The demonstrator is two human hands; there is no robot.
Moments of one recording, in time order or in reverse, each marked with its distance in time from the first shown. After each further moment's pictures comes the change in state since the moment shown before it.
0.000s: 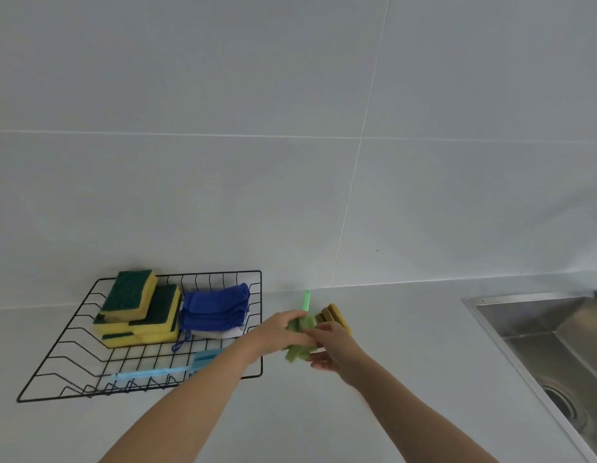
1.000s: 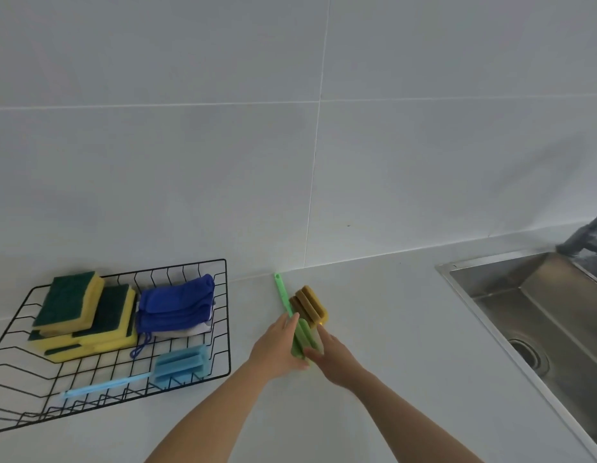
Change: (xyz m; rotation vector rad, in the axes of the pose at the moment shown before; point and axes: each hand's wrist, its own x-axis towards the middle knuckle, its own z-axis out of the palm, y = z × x) left_hand 0.047 -0.031 0.069 0.660 0.056 0.067; right_hand 0.024 0.065 -0.046 -0.692 0.015 -0.140
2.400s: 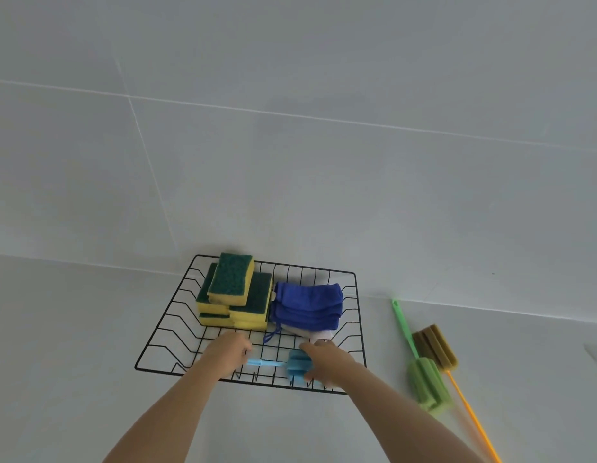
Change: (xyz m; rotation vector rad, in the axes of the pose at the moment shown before) left_hand -0.114 -0.259 -0.079 0.085 0.060 -0.350; right_hand 0.059 -0.184 0.135 -0.737 -0.332 -0.209
